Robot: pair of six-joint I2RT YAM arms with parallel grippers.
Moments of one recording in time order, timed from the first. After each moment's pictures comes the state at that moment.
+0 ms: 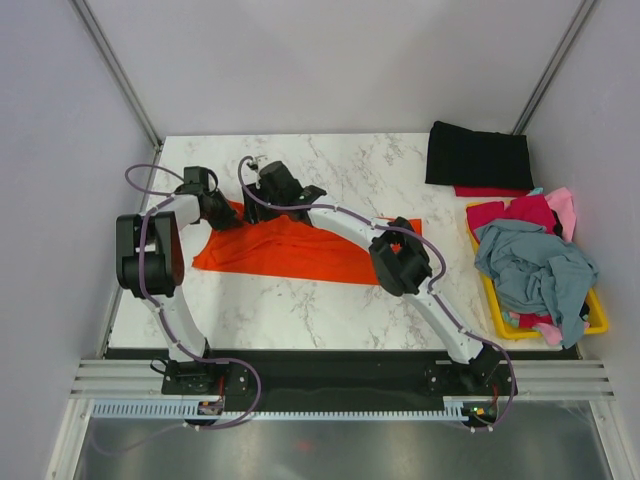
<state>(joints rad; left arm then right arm) 0.07 1.92 1.20 -0.32 0.24 -0.57 0.83 2.54 2.24 -0.30 -0.14 0.39</state>
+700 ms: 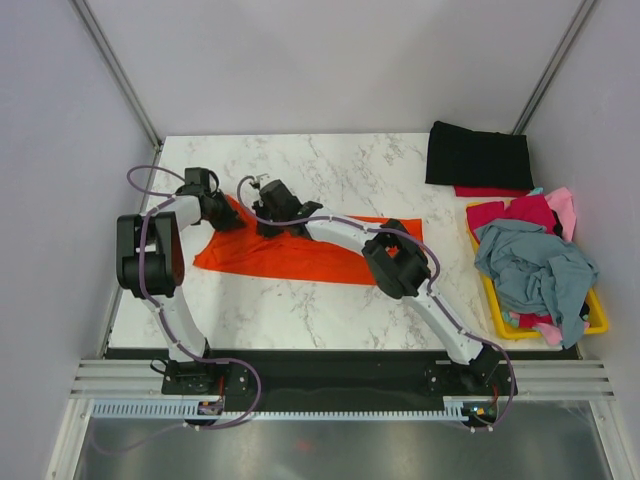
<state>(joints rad) 0.07 1.92 1.19 -0.30 0.27 -0.57 0.86 2.57 2.15 -0.22 -0.07 0.38</state>
